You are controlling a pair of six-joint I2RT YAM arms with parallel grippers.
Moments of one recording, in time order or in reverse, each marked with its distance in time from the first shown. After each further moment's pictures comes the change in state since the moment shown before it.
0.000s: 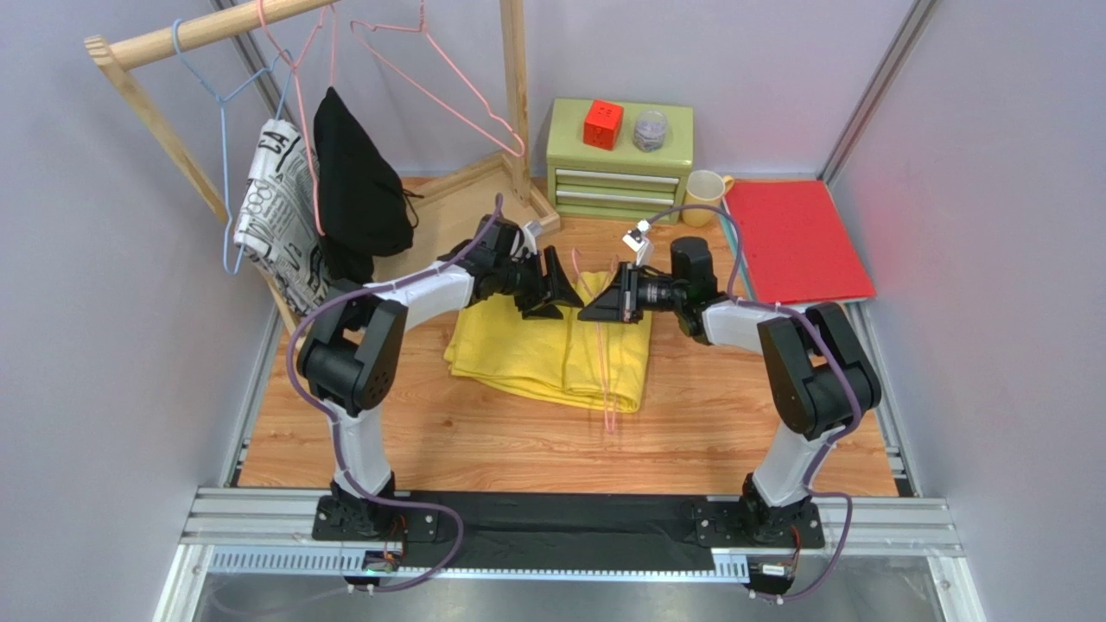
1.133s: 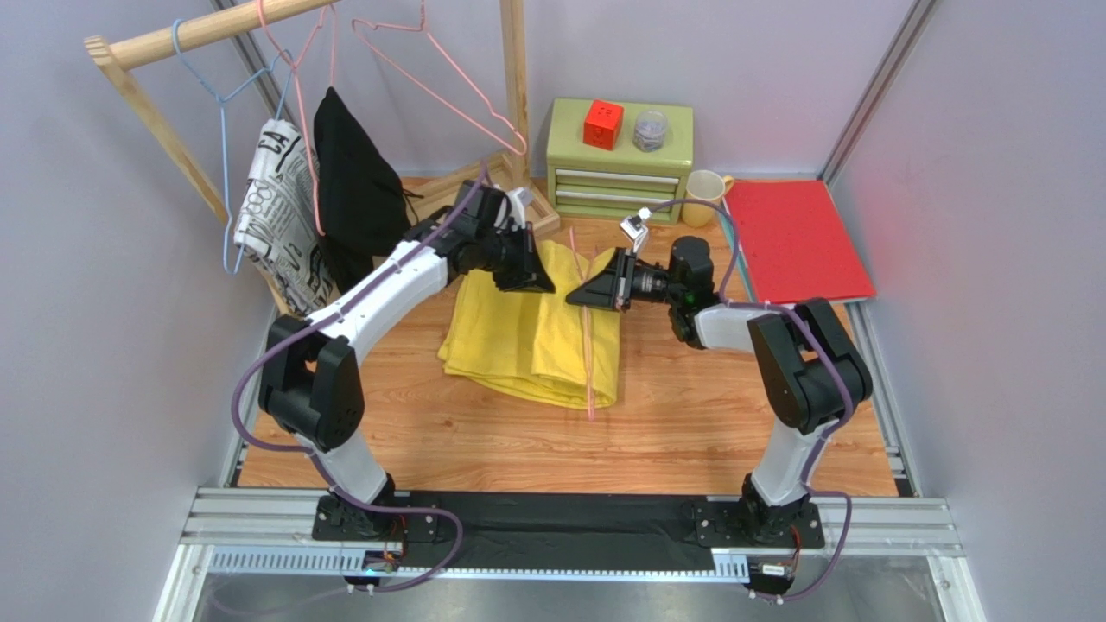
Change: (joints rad) left arm -0.032 -0.183 0.188 -0.388 -0.148 0.192; right arm 0.017 0.016 -0.033 0.369 -0.004 0.320
